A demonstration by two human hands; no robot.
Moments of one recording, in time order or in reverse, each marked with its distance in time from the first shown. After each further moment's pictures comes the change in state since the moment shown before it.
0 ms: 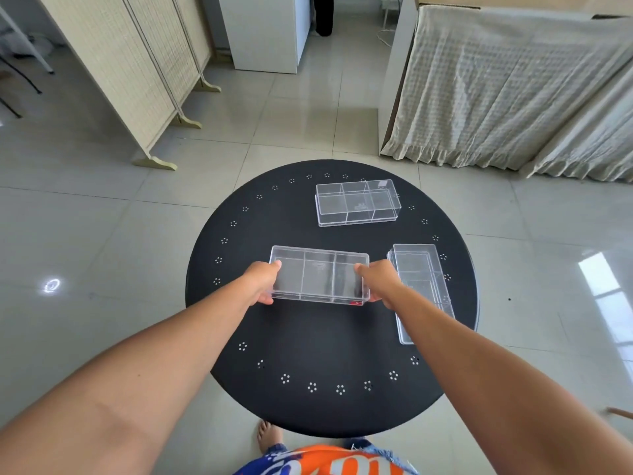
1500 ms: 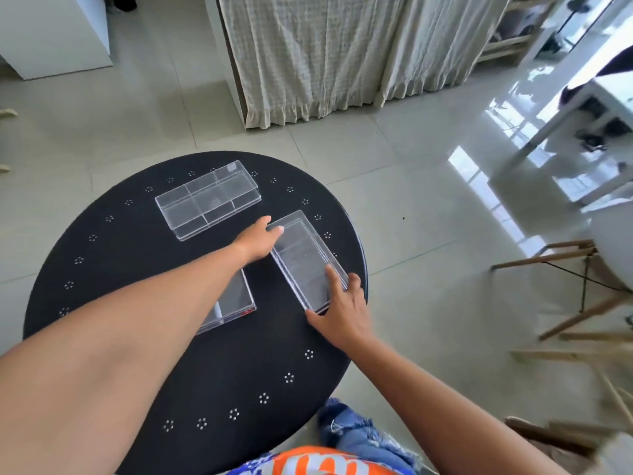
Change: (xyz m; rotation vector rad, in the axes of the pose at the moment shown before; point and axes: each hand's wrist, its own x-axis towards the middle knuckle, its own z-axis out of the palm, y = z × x) left_hand -0.001 0.121 0.205 0.703 -0.289 0.611; right_hand -0.087 0.139 -0.053 -0.331 0.371 -0.033
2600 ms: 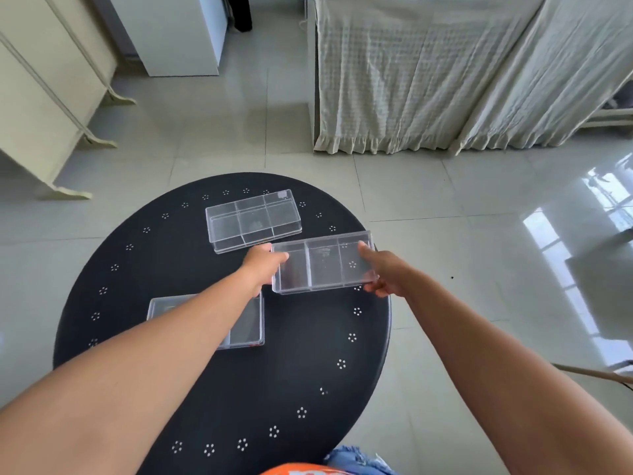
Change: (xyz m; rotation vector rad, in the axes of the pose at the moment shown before) left_hand 0.010 -0.012 -0.019 -0.628 0.275 -0.299; right_hand 0.186 -0.041 -0.118 0.482 -0.507 0.191
